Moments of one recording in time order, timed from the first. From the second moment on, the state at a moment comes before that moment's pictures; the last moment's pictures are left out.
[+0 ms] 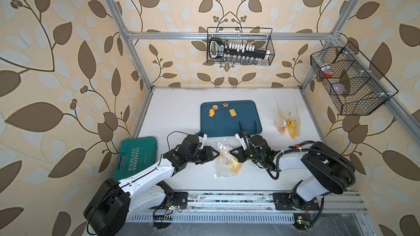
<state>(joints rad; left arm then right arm) -0.61 1.01 0.41 -0.09 0.46 -0.95 0.70 1.54 0.41 0.59 -0.37 0.48</state>
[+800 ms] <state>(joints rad) -0.61 0.81 0.83 -0.46 0.20 -0.64 0.41 1.12 0.82 0.16 -0.65 0.06</state>
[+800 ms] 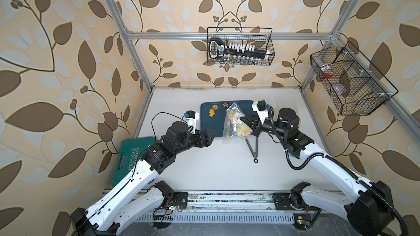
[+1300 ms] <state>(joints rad) -0.61 0.86 0.89 -0.31 0.44 -0.55 0.32 1.23 0.91 0.31 -1.12 0.18</state>
